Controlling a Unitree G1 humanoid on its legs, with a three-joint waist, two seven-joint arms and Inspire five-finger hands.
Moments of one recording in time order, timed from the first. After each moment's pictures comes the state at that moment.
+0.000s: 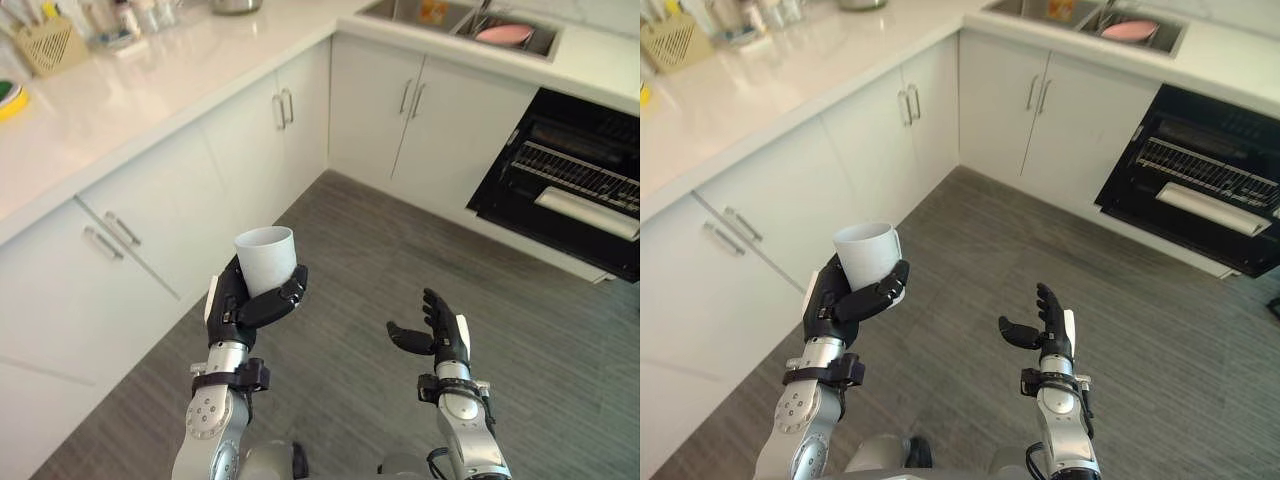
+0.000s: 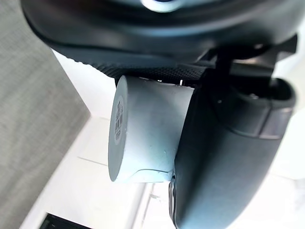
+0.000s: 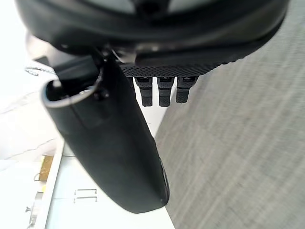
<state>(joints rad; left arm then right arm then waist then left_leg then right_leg) 0.28 0.08 -0.15 -0.30 -0.28 -0.10 0.13 0.12 -0.04 -0.02 0.26 -0.11 -0.04 -0.22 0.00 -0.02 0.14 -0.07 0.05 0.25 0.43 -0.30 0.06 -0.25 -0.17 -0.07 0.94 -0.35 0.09</state>
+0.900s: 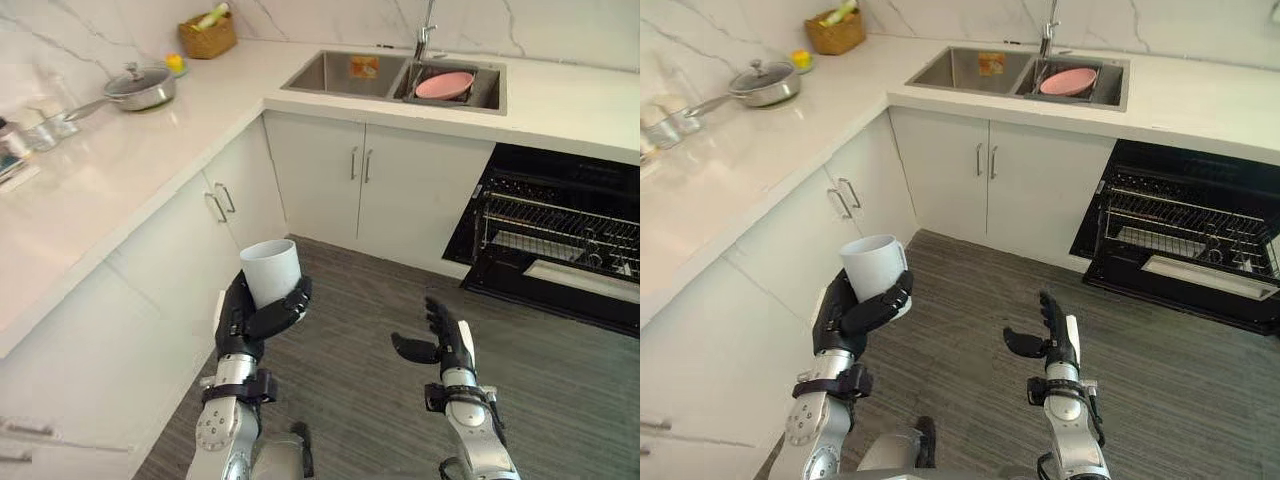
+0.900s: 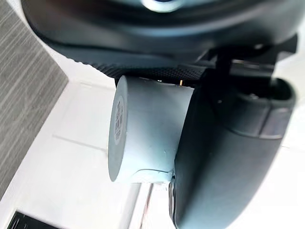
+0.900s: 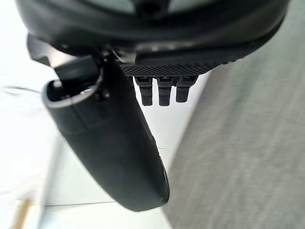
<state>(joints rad) 0.32 0.00 -0.10 -0.28 -0.28 -0.11 0.10 0.14 -0.09 0.01 0.29 -0.11 -0.02 -0.21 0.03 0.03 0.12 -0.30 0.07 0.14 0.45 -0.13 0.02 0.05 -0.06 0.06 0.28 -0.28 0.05</state>
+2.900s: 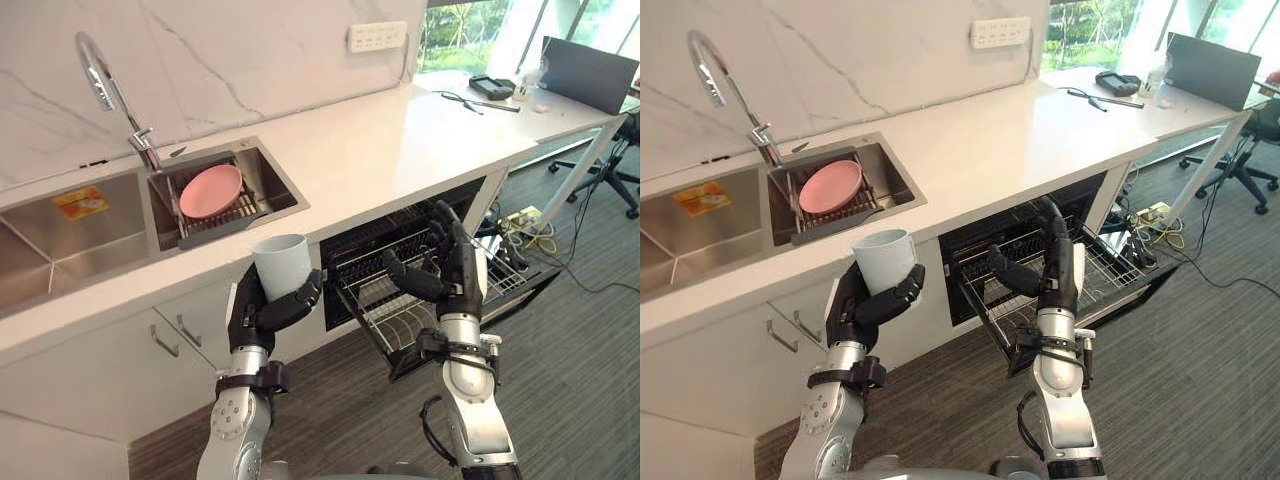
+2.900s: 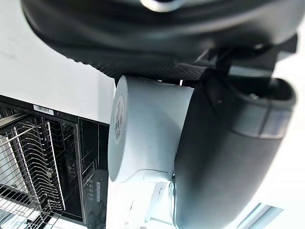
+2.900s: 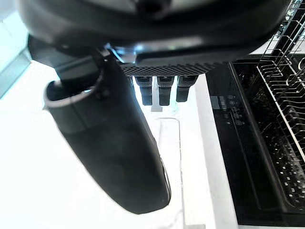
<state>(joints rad) 0.27 0.02 -0.20 -0.23 -0.27 -0.13 0.17 0.09 -0.02 0.05 -0.16 -0.02 -0.11 -0.25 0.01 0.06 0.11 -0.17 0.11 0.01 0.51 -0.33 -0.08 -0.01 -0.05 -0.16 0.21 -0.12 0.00</state>
